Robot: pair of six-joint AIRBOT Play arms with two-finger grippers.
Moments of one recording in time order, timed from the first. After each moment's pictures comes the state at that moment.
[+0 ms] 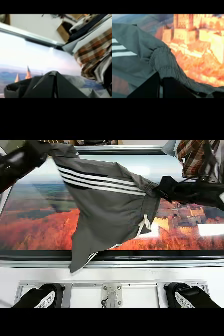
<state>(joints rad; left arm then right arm) -0.06 -1.09 1.41 0.86 -0.62 -1.52 0.16 -1.01 1.33 -1.13 1.04 1.91</state>
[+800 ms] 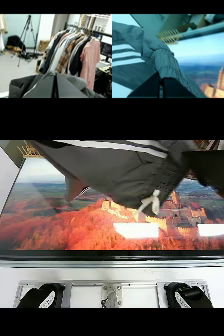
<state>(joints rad) -0.09 -0.88 1.98 0.86 -0.90 -1.45 0.16 -0.66 1.34 -0.94 0.80 1.70</state>
